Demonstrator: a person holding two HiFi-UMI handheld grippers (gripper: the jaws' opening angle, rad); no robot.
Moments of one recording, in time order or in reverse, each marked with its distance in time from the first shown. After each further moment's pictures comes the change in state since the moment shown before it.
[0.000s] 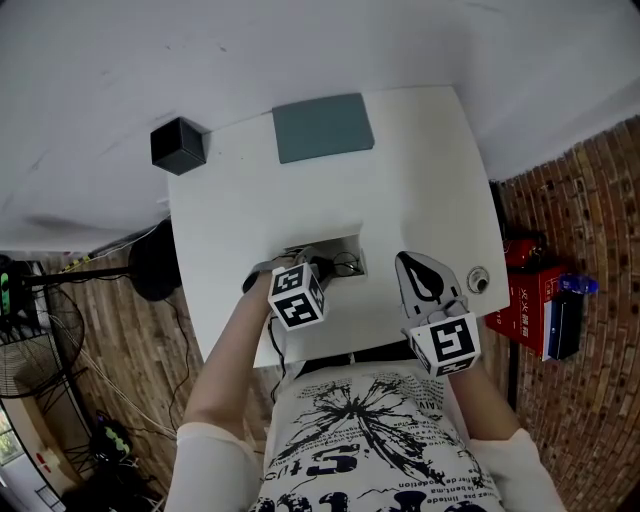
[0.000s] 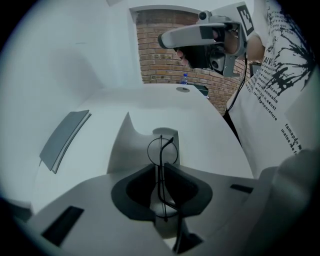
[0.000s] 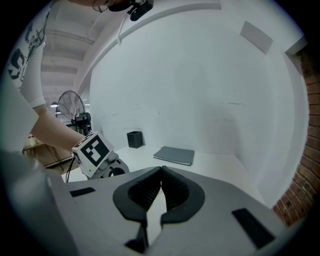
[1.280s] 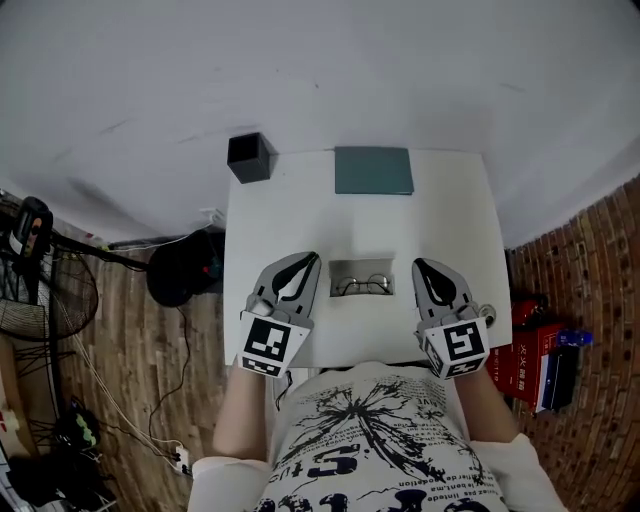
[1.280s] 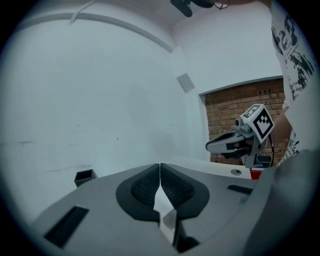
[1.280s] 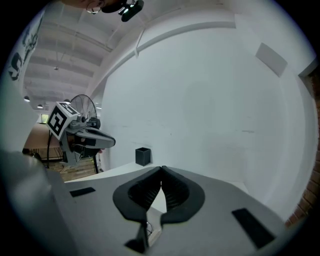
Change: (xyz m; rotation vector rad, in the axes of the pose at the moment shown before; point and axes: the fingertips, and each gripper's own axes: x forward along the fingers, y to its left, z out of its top) left arm -0.269 0.028 0.013 -0.483 -0.720 0.729; right arm -0.011 0.050 0.077 -0.123 -0.155 0.049
